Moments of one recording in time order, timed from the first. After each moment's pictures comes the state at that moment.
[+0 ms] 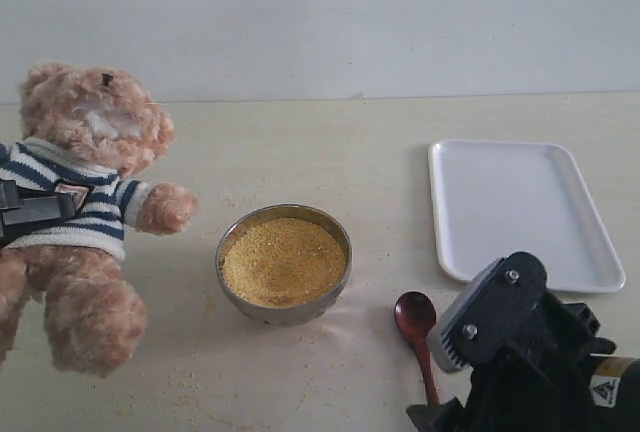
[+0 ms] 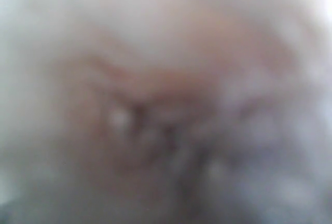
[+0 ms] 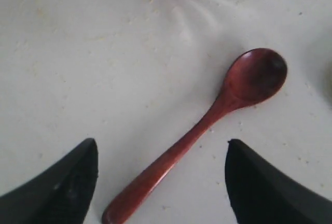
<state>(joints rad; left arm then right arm) 0.27 1.38 -0.46 -1.65 0.76 1.57 0.90 1.26 -0.28 0.64 -0.10 -0.66</state>
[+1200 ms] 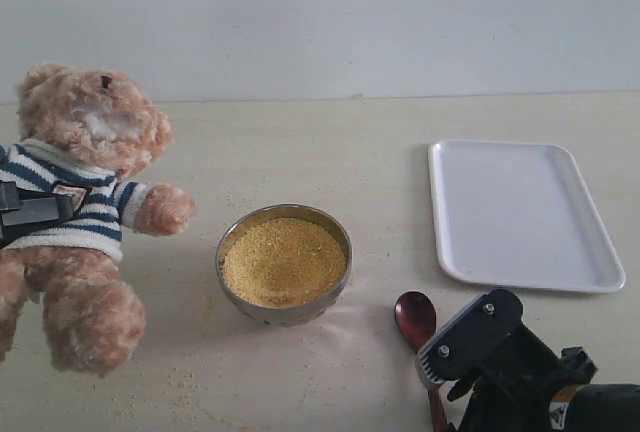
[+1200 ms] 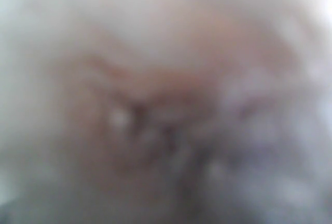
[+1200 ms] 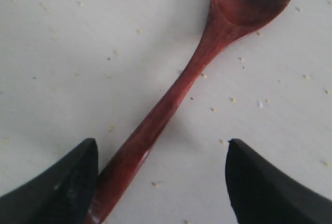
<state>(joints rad) 0.27 1.38 -0.46 -1.65 0.74 1.57 0.91 1.52 -0.29 0.65 -0.19 -0.51</state>
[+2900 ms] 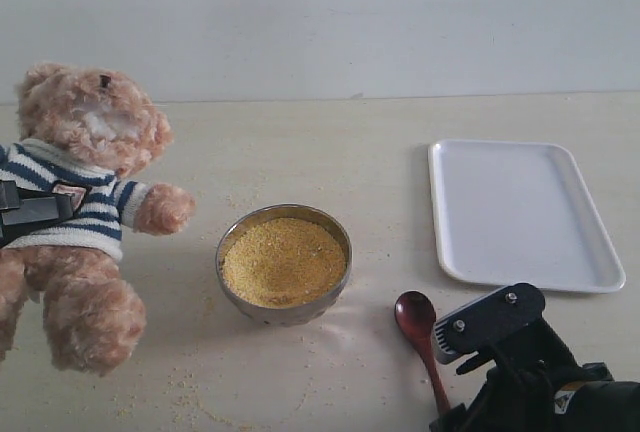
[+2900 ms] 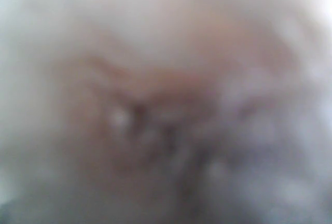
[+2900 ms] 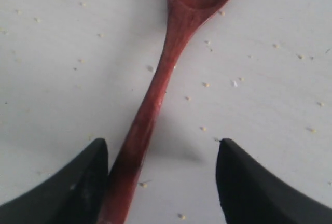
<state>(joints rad) 0.27 1.38 -0.46 -1.65 0.74 1.57 0.91 1.53 -0.29 0.88 -0.20 -0.54</state>
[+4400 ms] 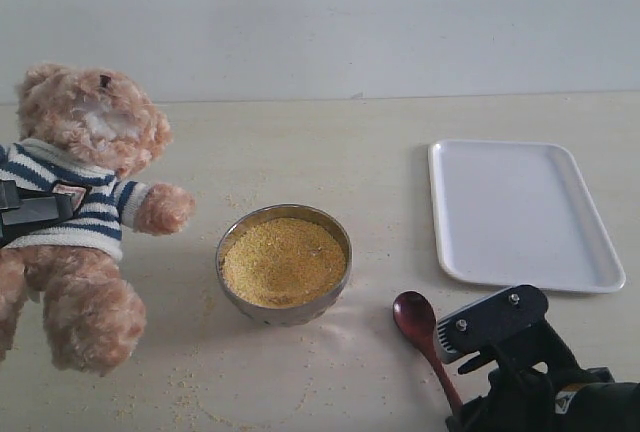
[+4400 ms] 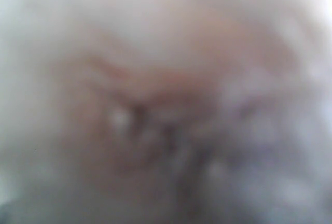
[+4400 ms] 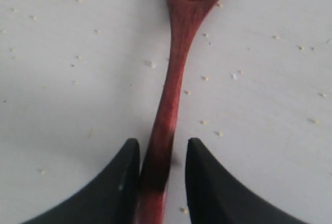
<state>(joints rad) 0.27 1.38 -0.46 -1.65 0.74 1.57 0.91 1.53 -0.29 0.91 -0.19 -0.54</state>
